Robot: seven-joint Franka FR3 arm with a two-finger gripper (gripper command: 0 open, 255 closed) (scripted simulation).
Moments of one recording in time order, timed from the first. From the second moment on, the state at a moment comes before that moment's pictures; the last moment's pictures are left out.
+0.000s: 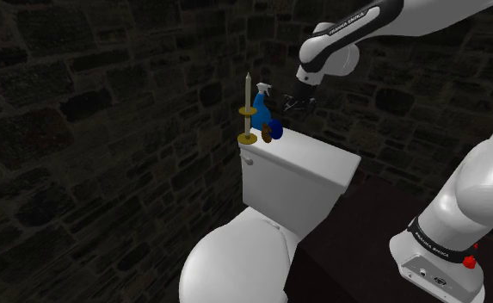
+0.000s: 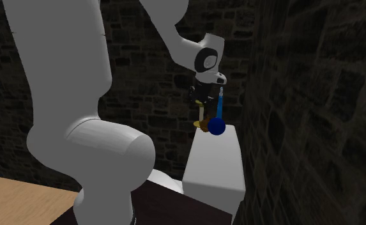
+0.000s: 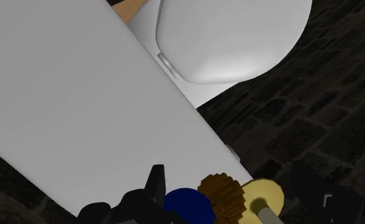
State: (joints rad) arm 0.08 0.00 -0.16 -2.25 0.31 2.32 0.08
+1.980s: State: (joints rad) arm 0.02 0.47 -0.10 -1.91 0.59 2.49 -0.05
